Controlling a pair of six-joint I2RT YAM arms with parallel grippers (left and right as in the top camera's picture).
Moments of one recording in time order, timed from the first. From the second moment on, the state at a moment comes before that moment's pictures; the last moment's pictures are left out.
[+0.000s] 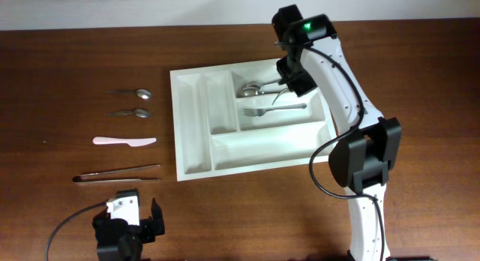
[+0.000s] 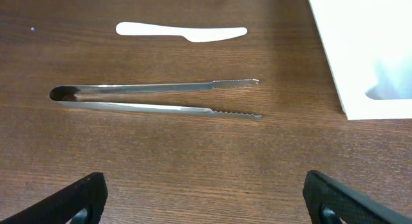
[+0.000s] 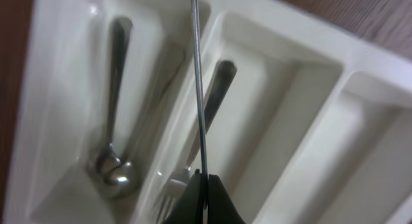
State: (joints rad) left arm 0.07 0.01 0.26 -0.91 -0.11 0.03; right arm 0.32 2.31 2.28 -1.38 0.12 1.47
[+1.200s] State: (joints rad) left arm 0.07 0.01 0.26 -0.91 -0.11 0.03; right arm 0.38 2.31 2.01 -1.20 0.07 1.64
